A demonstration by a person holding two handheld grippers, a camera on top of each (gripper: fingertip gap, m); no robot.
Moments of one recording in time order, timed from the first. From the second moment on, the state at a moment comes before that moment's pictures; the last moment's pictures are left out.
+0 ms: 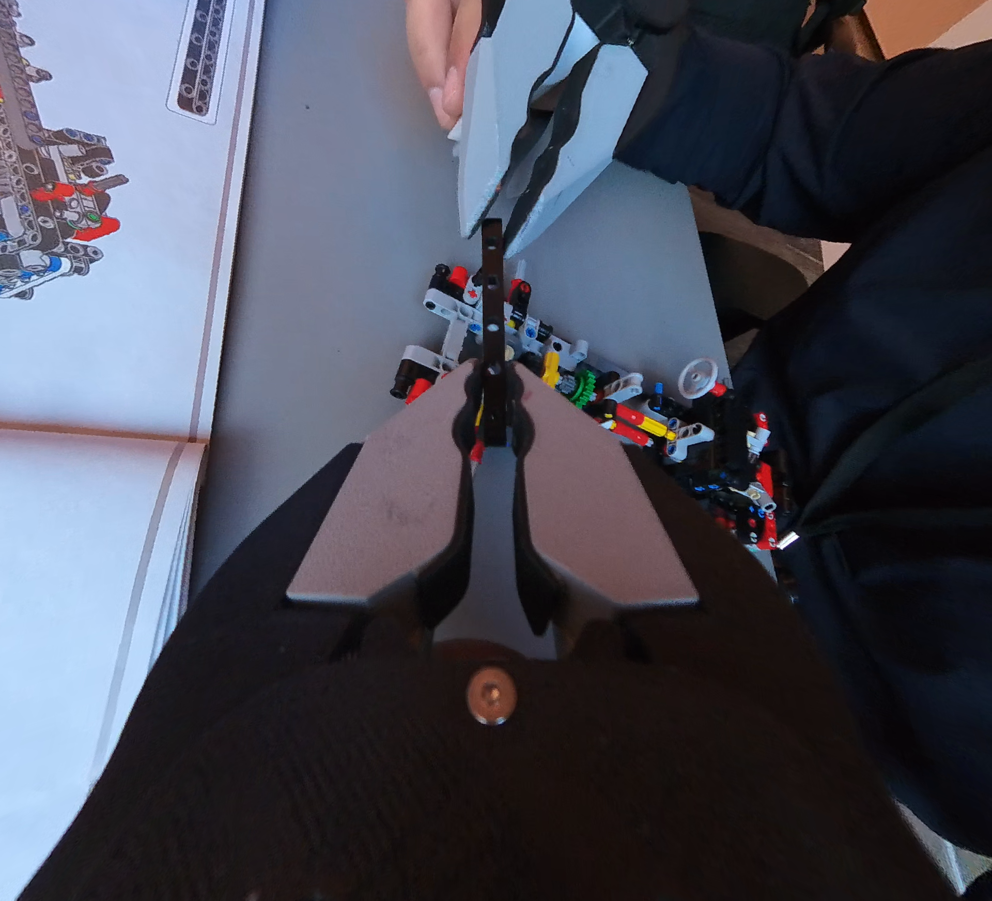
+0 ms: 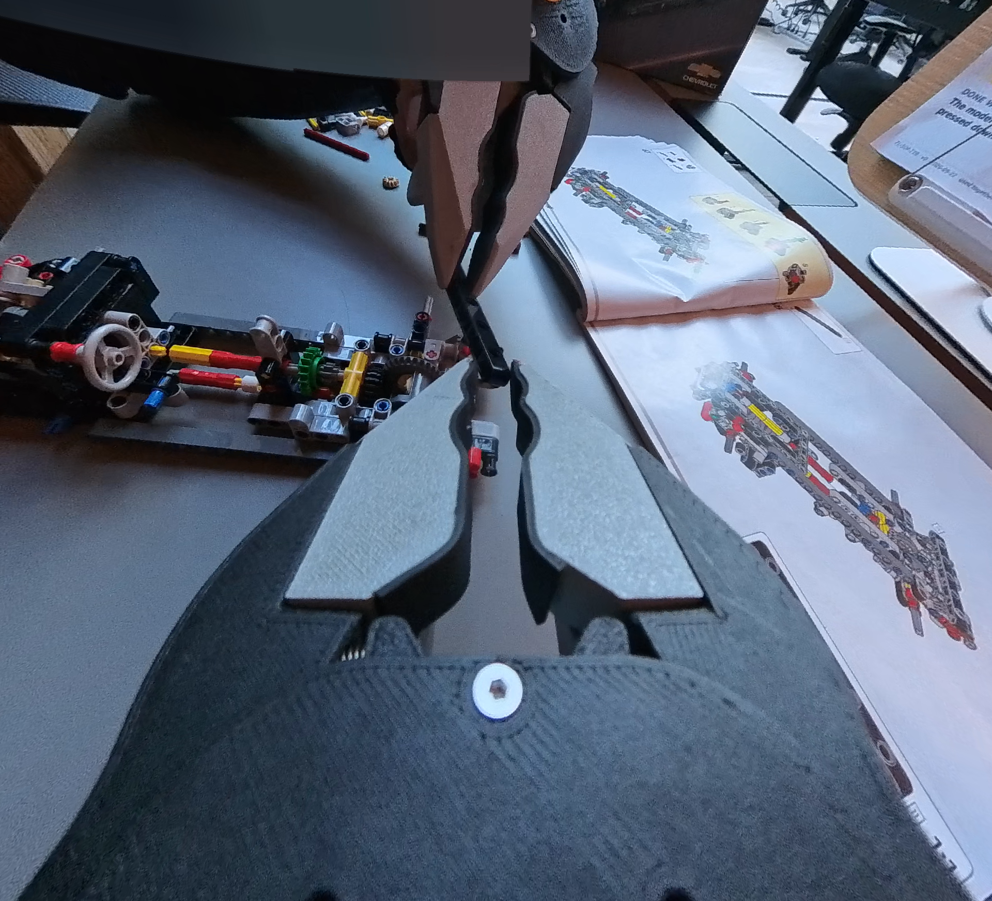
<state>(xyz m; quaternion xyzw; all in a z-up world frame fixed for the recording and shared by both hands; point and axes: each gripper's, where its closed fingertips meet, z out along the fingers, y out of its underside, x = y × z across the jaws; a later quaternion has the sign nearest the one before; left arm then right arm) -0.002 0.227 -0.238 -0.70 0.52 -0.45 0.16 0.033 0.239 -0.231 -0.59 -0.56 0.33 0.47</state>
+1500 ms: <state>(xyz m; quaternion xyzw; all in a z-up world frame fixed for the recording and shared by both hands) -0.009 0.262 -0.257 -0.71 0.55 -0.35 0.25 0.049 0.272 -0.244 -0.69 -0.49 0.34 0.41</state>
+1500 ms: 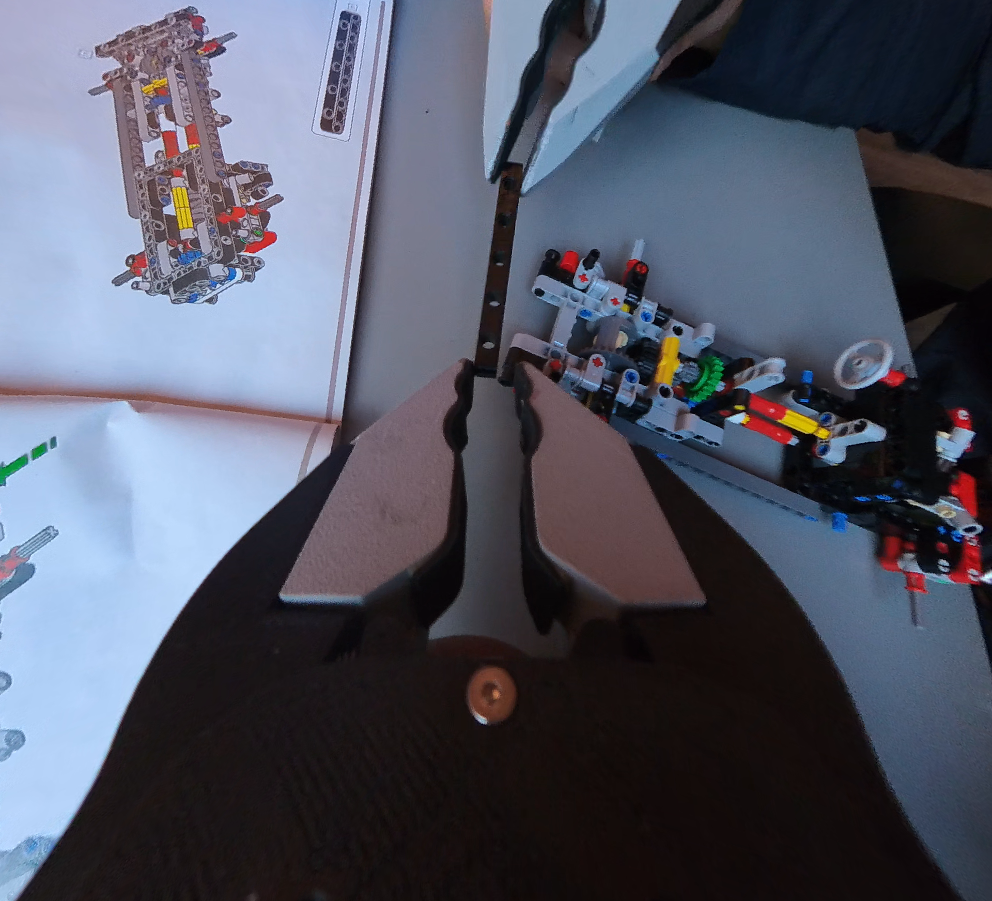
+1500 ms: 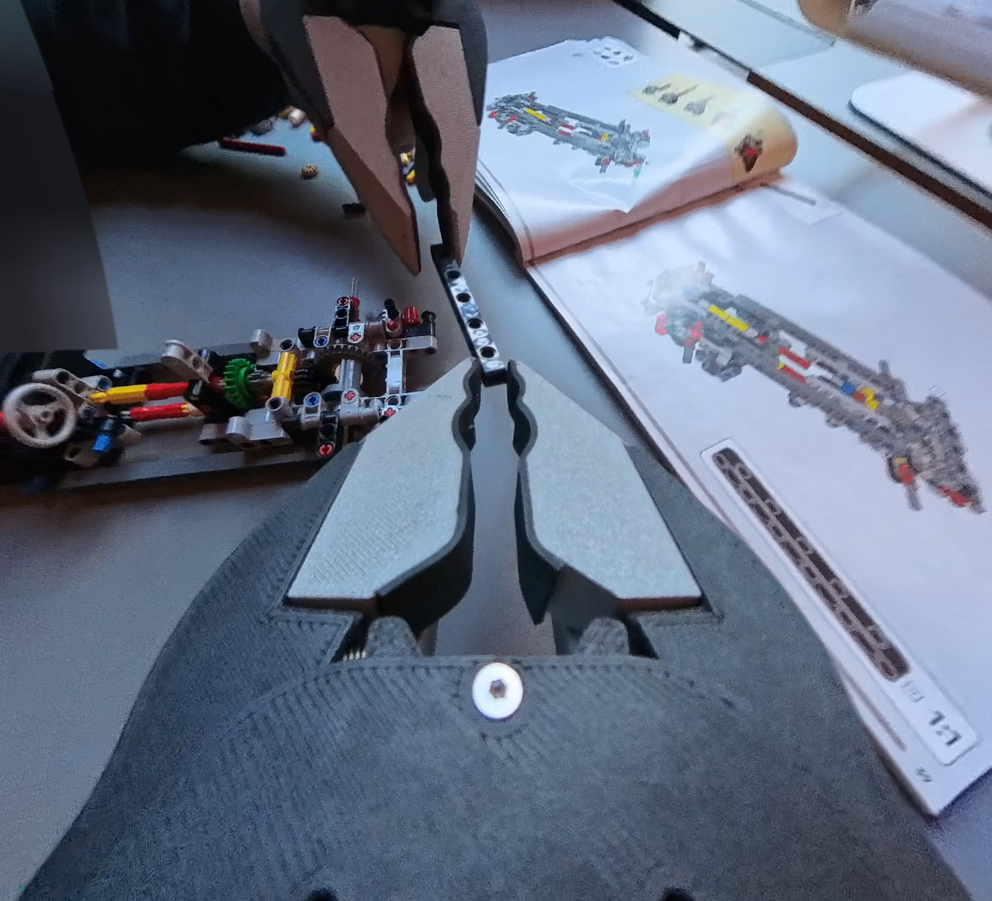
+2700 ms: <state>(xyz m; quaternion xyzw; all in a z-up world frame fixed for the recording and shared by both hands) -0.008 0.275 -0.228 -0.59 0.64 -0.21 0.44 0.052 0.267 -0.227 -0.58 -0.58 0.17 0.54</state>
